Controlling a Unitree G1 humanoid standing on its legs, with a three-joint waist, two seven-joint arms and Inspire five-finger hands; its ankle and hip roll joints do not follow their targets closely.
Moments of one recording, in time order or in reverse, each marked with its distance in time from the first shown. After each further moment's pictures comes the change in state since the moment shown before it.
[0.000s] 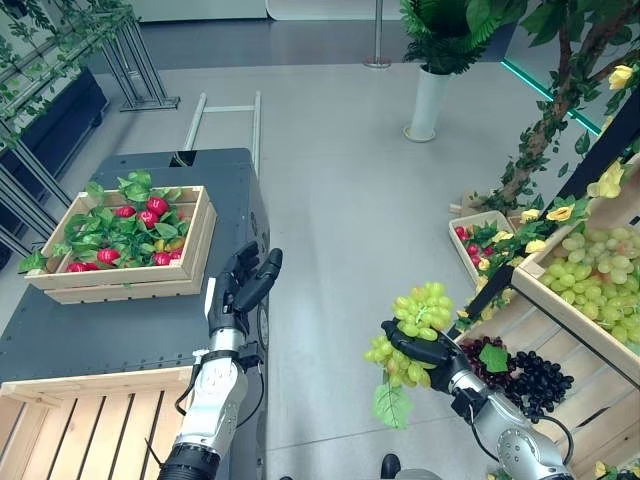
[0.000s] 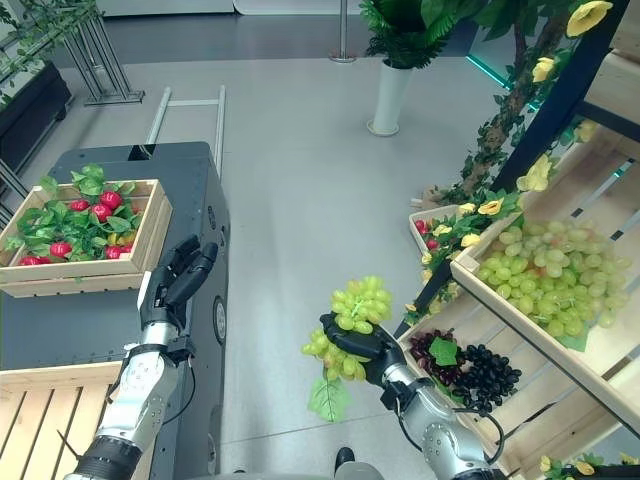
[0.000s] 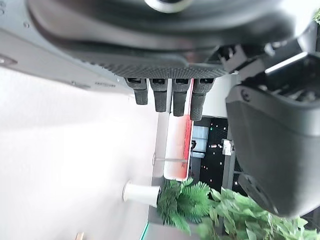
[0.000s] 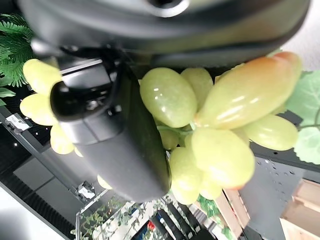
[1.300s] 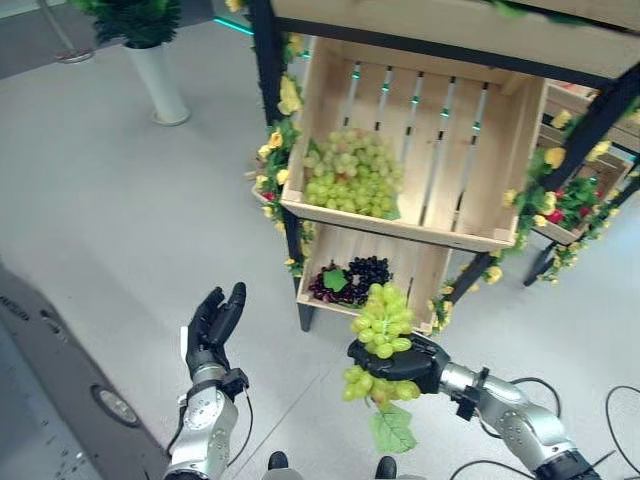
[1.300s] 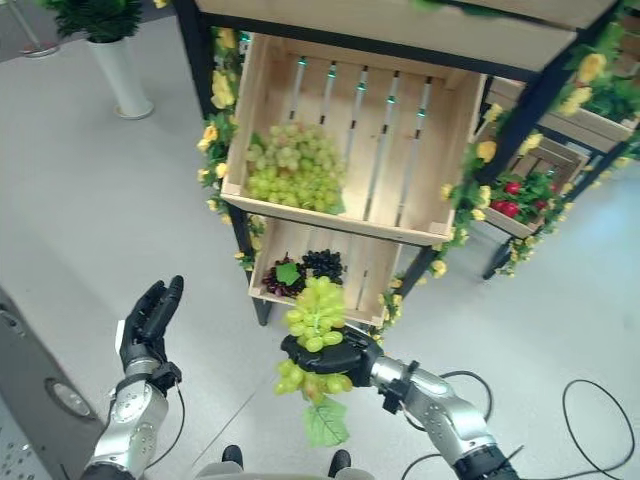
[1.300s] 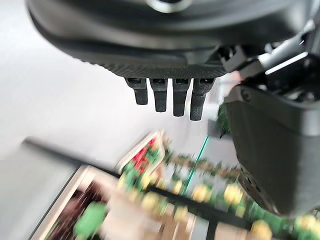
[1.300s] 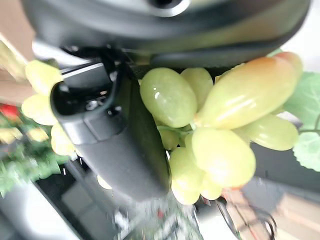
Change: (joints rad) left arm 0.120 -0.044 0.066 0.098 -0.135 -0.021 0.133; right arm -0.073 -0.172 0.025 -0.086 -0.088 0.106 0.339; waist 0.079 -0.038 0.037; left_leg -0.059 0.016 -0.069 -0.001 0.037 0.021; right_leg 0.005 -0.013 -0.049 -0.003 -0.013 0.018
